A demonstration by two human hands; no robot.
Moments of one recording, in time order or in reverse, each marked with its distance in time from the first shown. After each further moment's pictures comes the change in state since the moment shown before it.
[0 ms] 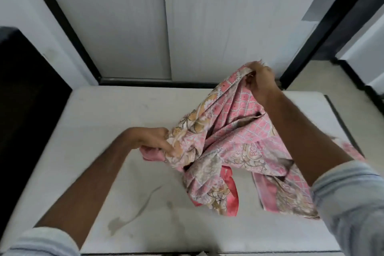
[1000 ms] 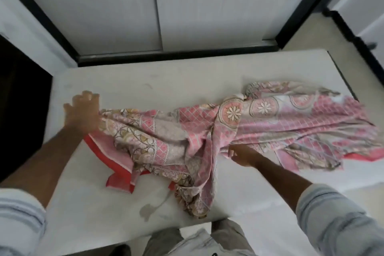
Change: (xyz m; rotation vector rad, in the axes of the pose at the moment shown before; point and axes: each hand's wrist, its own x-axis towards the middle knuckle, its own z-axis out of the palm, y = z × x) left_hand 0.005 -0.255 -0.201 0.900 0.878 -0.294; right_hand -0.122 0.289 0.012 -1.569 -0.569 0.351
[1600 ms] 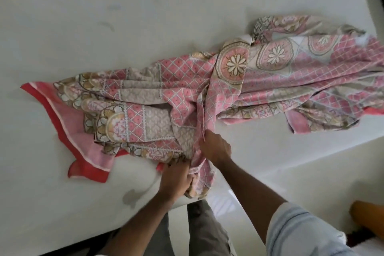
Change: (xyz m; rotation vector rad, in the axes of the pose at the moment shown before) left_hand -0.201 0.250 0.281 -0.423 -0.426 0.522; right_hand 0.102 -0.057 0.156 0.306 0.128 0.449
